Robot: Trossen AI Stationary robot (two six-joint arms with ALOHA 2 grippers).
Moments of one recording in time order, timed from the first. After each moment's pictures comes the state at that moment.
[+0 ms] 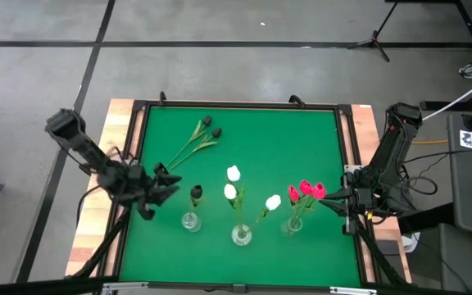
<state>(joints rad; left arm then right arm) -0.77 1.11 0.20 1.46 -0.89 -0.10 1.24 0.78 0.30 0.63 1.30 -0.07</state>
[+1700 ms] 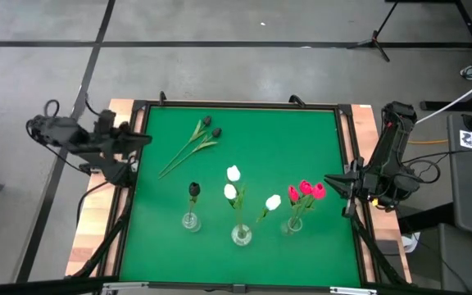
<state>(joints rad) -0.45 0.44 0.95 -0.65 -0.65 -0.82 1.24 0.61 0.30 0.72 1.49 -0.40</state>
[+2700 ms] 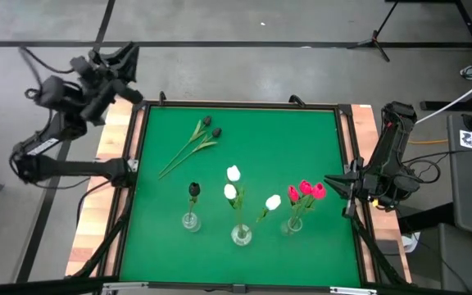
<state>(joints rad) 0.35 0.80 1.20 0.17 -0.43 0.05 1.24 0.61 0.30 0.71 1.48 -0.40</state>
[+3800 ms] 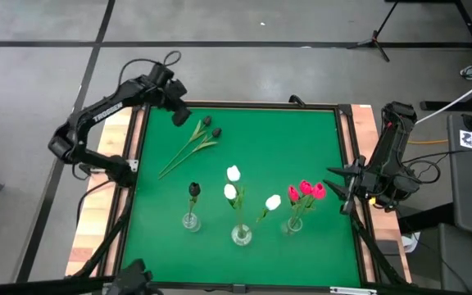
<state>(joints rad) 0.94 1.34 1.09 -0.71 0.28 0.25 1.24 0.61 0.30 0.70 1.57 -0.40</state>
